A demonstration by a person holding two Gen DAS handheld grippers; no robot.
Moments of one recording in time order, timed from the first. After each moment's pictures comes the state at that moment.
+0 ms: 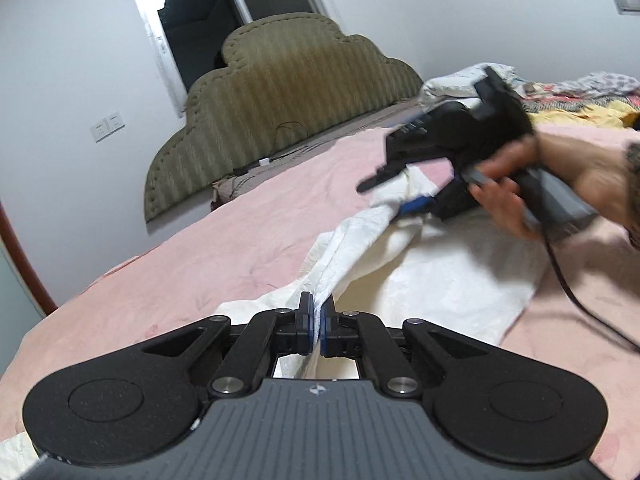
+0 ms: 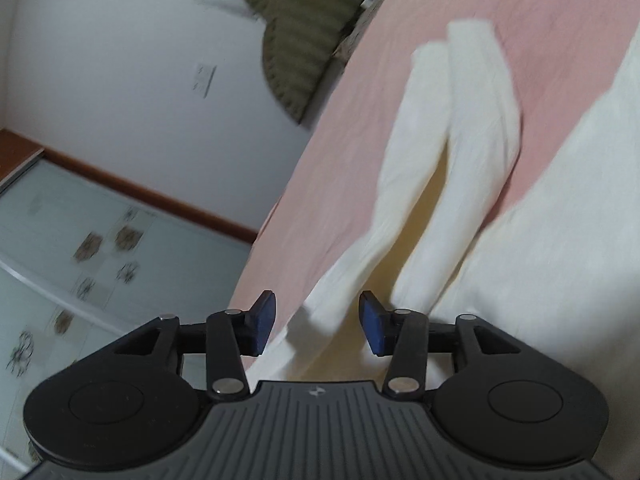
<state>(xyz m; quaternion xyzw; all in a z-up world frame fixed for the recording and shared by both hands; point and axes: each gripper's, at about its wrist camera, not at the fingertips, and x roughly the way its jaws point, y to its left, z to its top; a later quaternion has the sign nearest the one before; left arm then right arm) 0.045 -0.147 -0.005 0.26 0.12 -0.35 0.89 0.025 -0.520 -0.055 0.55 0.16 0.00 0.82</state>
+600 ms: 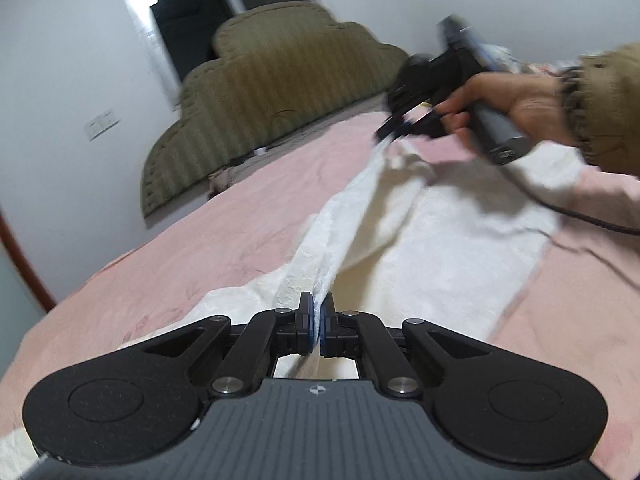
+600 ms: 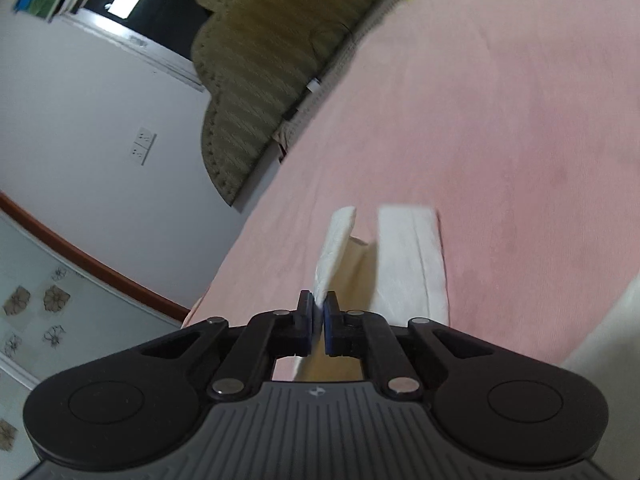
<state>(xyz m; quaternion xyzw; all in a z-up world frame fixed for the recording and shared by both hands) 0.052 -0.161 -0.027 0.26 0.13 -0.33 0.90 0.037 -0.582 -0.023 0.48 0.12 -0.14 0.86</state>
